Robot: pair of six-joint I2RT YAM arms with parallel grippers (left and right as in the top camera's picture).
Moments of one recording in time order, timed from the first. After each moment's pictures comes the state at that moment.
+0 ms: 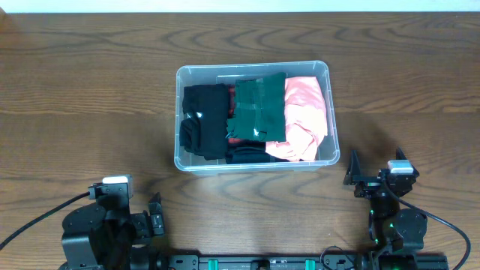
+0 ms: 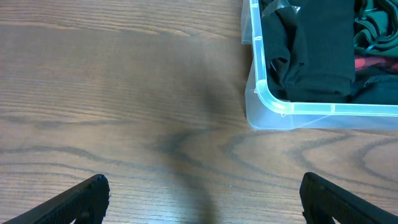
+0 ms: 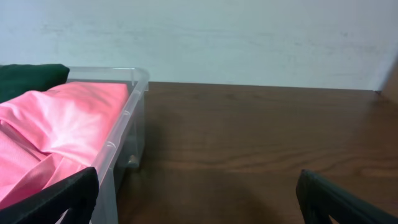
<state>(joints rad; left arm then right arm) 0.07 0.37 0.86 -1.25 0.05 -0.01 0.00 0.01 0.01 -0.07 -0.01 0.01</state>
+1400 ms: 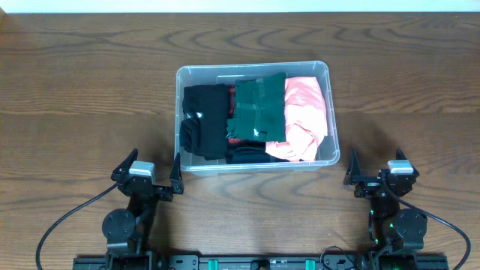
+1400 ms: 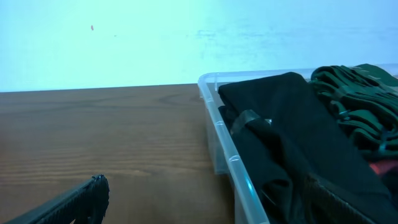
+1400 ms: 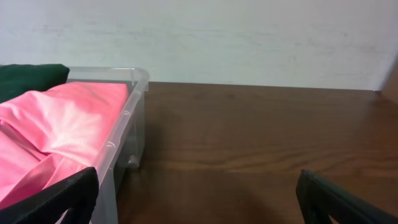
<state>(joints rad) 0.04 0.01 0.03 -0.11 0.19 -0.01 0.00 0.01 0.01 -0.07 -0.01 0.01</state>
